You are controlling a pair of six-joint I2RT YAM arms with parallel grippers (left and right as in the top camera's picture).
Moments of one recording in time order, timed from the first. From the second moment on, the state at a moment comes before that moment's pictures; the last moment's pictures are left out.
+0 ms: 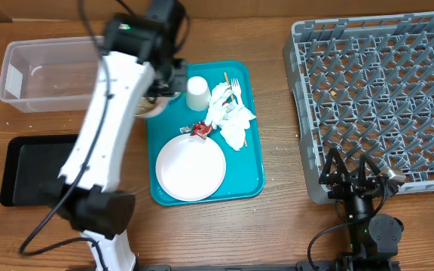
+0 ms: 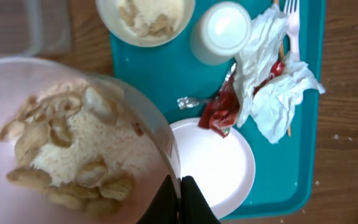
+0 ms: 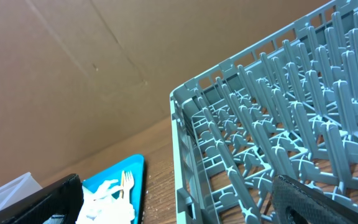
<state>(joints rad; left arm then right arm) -0.30 1.95 2.21 -1.59 -0.05 -0.34 -0.03 0.01 0.02 -0.03 -0.05 0.51</state>
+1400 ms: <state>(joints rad) 0.77 1.72 1.20 -0.88 0.92 -0.33 -0.03 0.01 0.02 -0.03 -0.05 0.51</state>
